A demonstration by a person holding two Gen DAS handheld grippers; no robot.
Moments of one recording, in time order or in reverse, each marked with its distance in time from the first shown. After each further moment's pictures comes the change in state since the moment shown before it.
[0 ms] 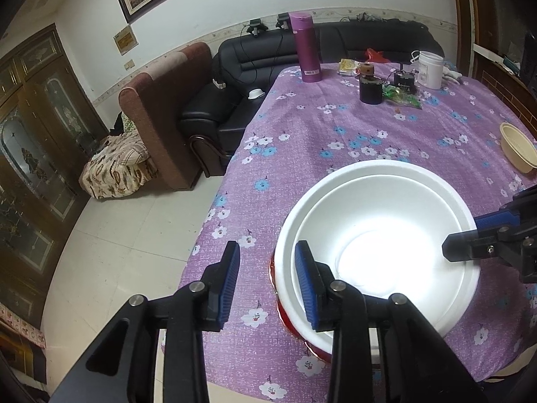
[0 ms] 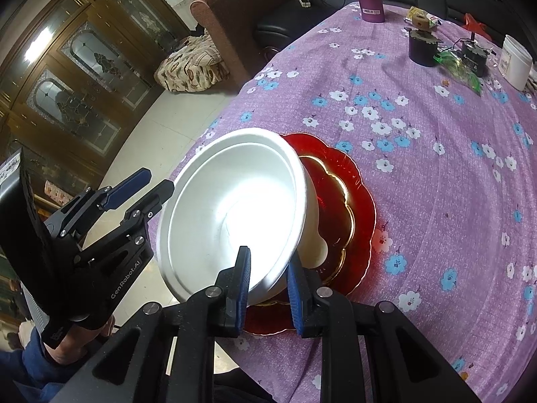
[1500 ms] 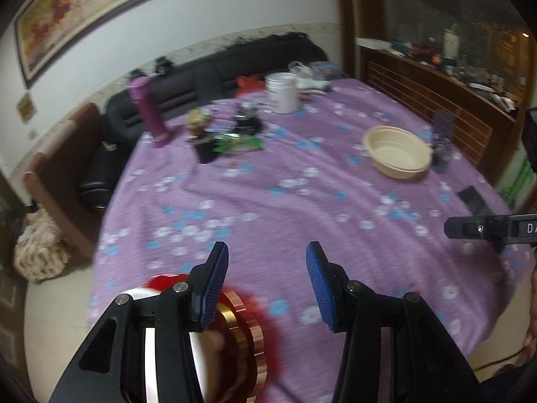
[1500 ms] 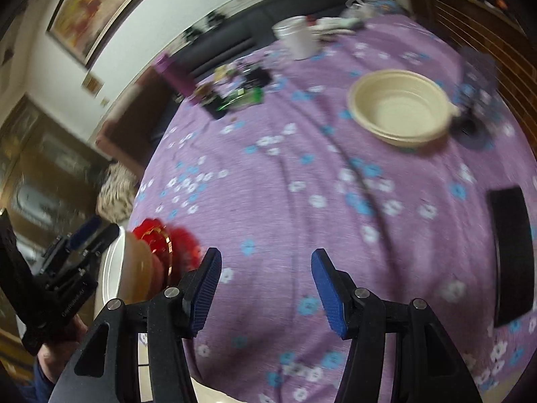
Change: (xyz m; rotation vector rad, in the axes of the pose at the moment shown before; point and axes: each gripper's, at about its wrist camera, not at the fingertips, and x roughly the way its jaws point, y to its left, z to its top) left arm -0.047 -0.190 0.074 0.281 -0.108 -0.396; right arm -0.164 -0.183 -0.149 0.578 -0.382 -0.147
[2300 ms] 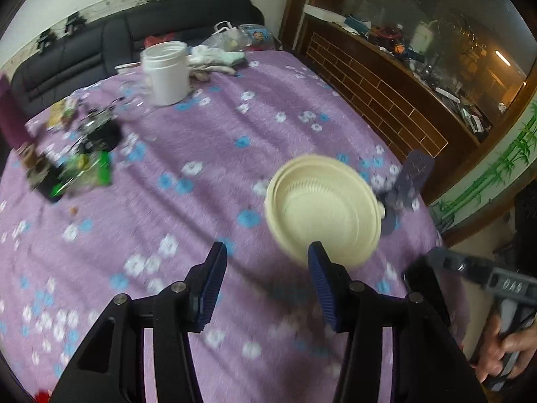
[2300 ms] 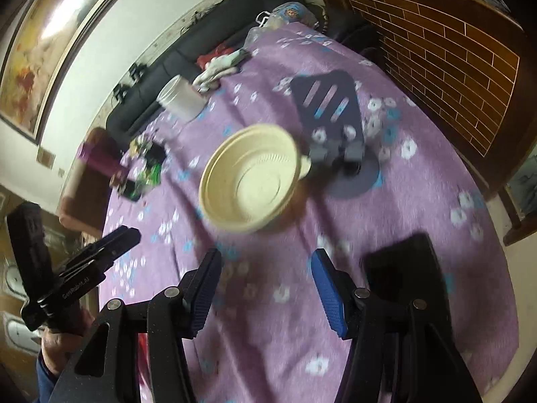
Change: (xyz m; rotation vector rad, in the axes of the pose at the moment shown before) left arm 0.171 -0.103 0.151 -0.024 0.196 -0.374; right arm -0.027 -0.153 0.098 0.231 -0.081 -0.128
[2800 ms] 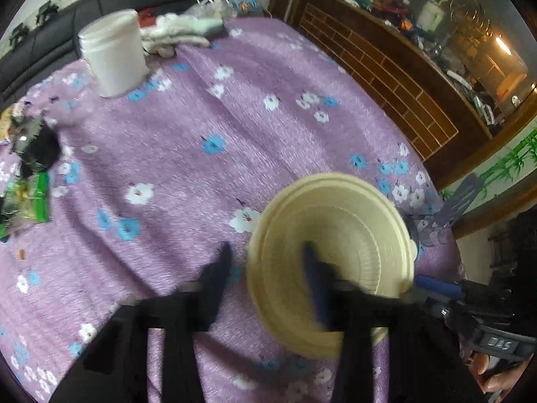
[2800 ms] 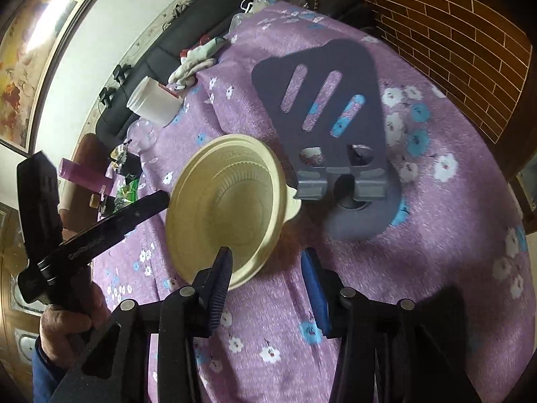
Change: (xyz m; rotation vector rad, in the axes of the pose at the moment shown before) left arm 0.097 -0.006 0.041 0.017 0.135 -0.021; right arm 0.069 -0.012 0.036 0.038 0.074 0.009
